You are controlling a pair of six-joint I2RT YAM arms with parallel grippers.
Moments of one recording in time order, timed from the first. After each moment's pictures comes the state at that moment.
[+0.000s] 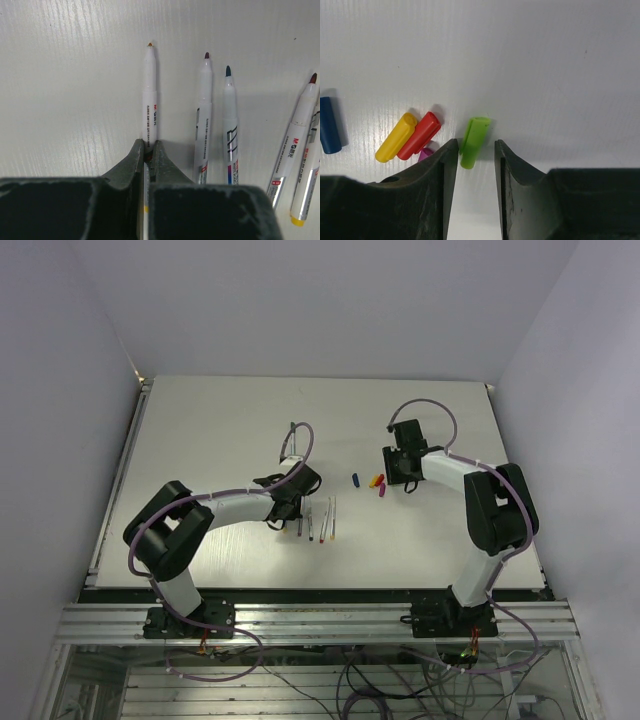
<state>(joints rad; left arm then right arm) -0.77 1.71 0.93 -0.31 -0.40 -0.61 0.29 1.81 1.06 -0.25 0.10 0.07</state>
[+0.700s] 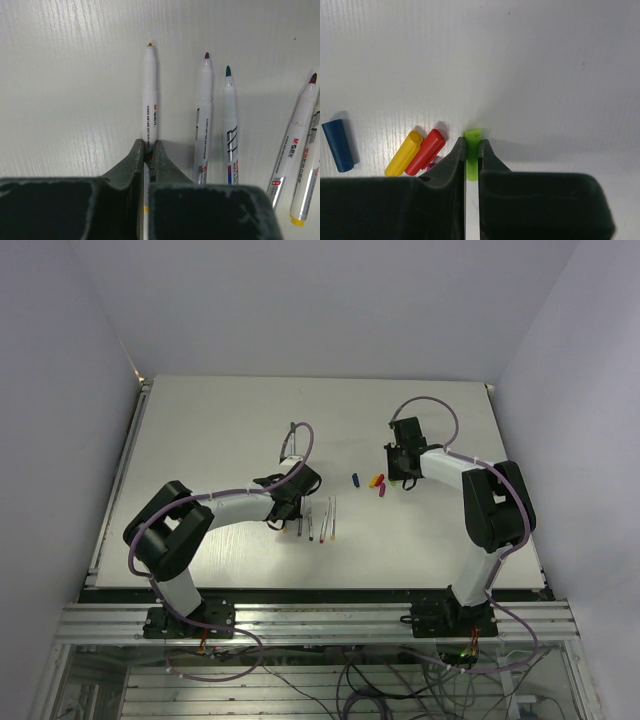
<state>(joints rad) -0.77 1.71 0.93 -0.31 -0.40 -0.61 0.28 1.85 1.08 -0.23 0.09 0.13</state>
